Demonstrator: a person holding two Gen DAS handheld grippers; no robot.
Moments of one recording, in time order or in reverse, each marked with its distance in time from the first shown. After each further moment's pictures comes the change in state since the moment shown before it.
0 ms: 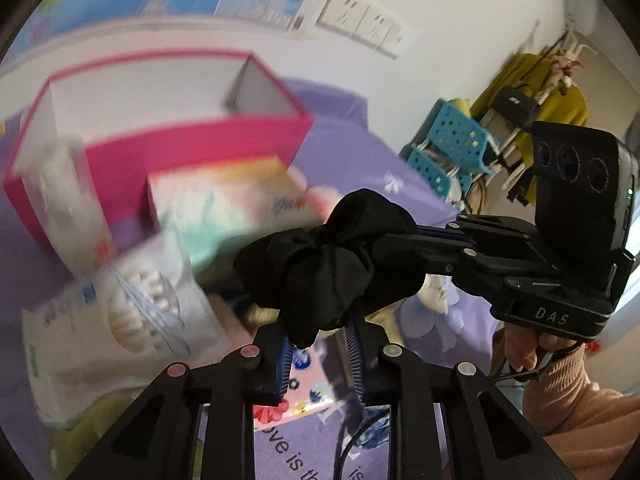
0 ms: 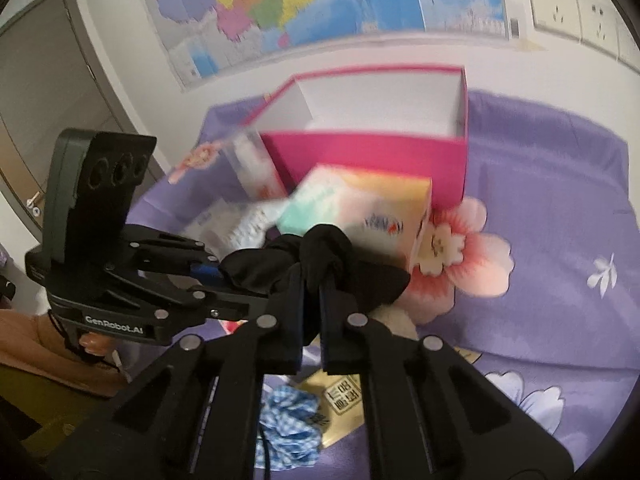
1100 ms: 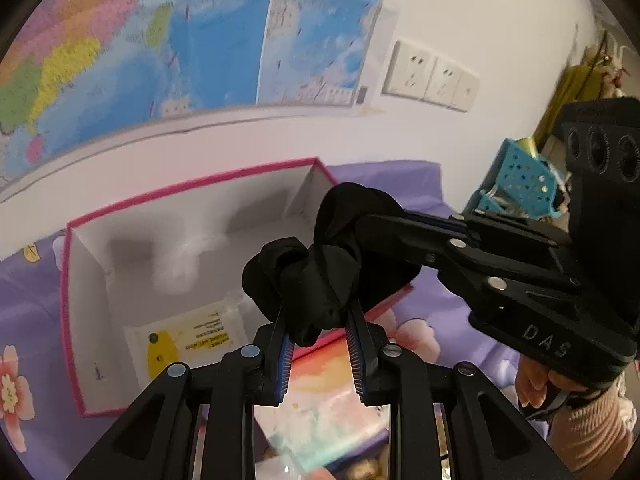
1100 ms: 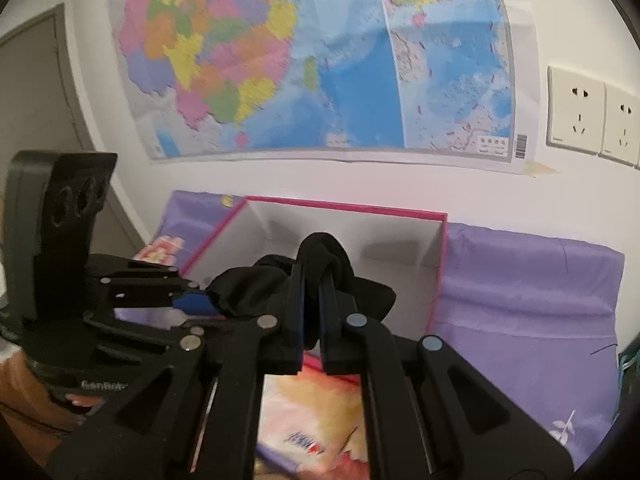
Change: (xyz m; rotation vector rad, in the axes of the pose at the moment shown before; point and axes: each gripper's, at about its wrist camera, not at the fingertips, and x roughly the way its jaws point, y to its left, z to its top) left arm 0.025 0.038 0.133 0.028 -0.061 0.265; right arm 0.048 -0.054 0.131 -0.024 -0.156 -0.115
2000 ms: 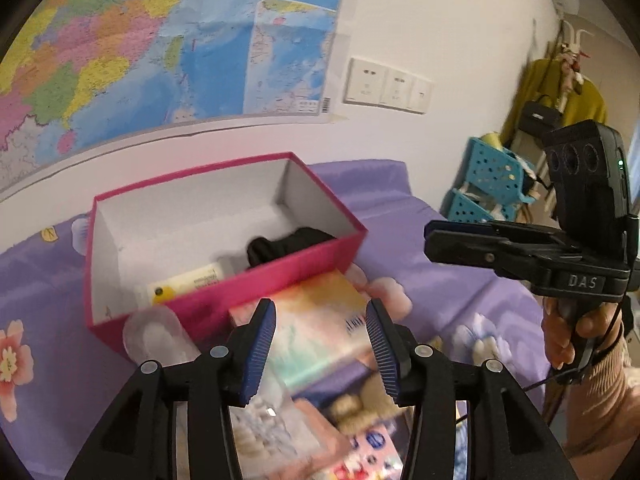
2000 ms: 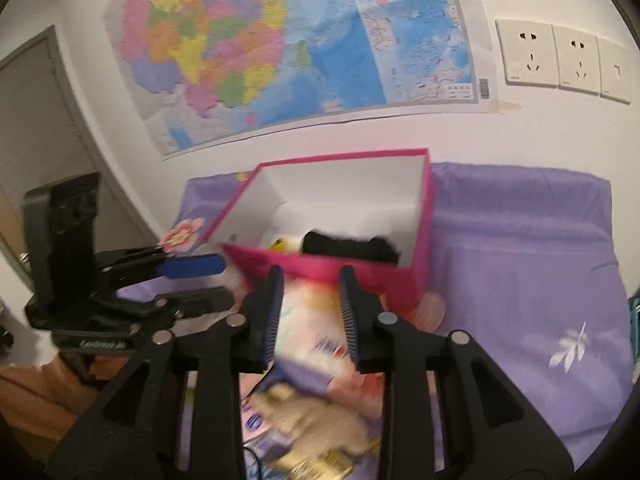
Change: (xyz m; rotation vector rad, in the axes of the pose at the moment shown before) left arm -0.067 -0.016 -0.075 0.071 -0.113 -0.052; right arm -0.079 0.011 -0.063 0.114 0.038 0.089
